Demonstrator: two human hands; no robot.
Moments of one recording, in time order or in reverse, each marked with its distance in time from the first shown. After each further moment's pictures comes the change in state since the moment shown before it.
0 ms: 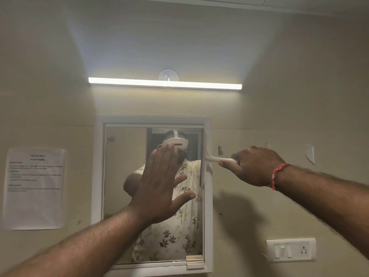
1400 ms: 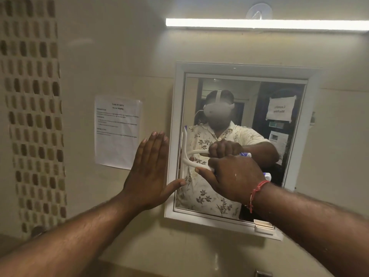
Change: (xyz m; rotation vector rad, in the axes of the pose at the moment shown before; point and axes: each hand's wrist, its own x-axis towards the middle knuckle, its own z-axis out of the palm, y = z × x) left_hand -0.194 -0.144 -0.027 0.156 -0.136 -0.270; right_hand 0.002 -0.261 0.123 0.181 0.105 -0.363
